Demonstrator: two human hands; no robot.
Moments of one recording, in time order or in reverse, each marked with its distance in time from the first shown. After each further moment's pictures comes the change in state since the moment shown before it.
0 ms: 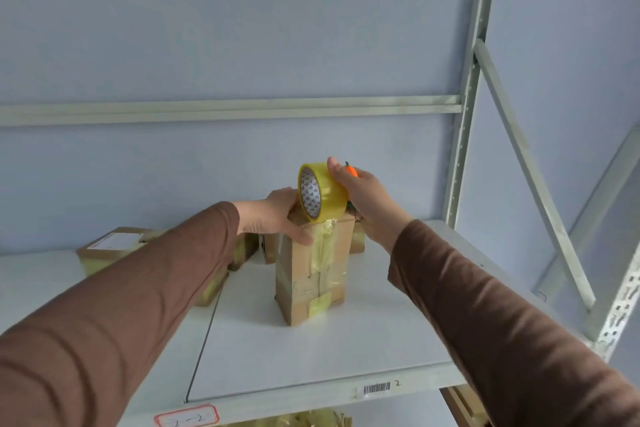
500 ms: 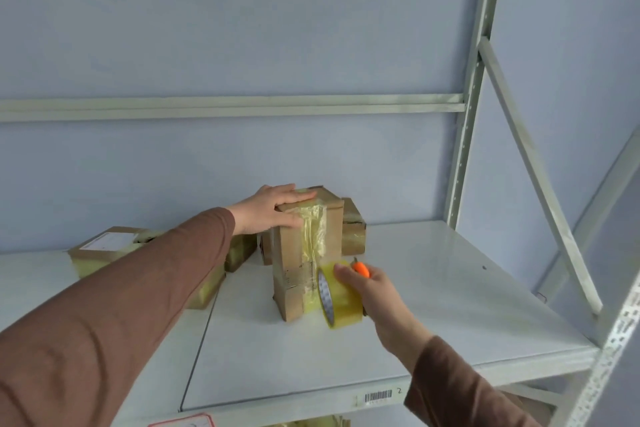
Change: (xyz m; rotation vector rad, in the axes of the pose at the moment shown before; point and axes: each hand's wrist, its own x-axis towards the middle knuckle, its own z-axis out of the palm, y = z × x) left_hand 0.023 -0.052 -0.007 0.127 0.091 0.011; right_hand -0.063 0.135 -0.008 0.069 0.003 0.251
